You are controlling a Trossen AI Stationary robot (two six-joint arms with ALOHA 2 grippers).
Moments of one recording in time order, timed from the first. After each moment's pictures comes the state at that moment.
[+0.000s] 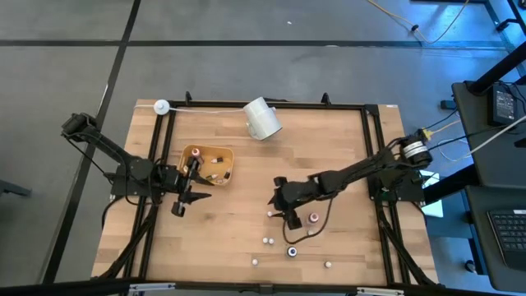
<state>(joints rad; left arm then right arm) -0.52 0.65 0.19 0.62 -0.38 0.01 0.26 1.74 0.97 0.04 -0.03 -0.05</state>
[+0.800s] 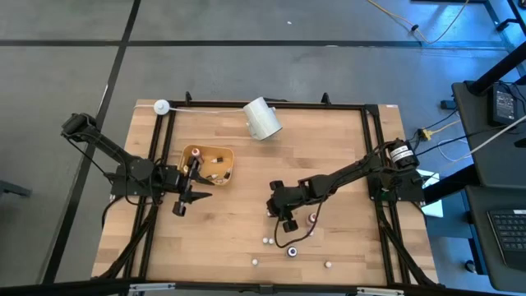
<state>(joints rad) -0.52 0.65 0.19 0.61 -0.40 0.01 0.26 1.88 1.05 -0.04 -0.03 -0.06</state>
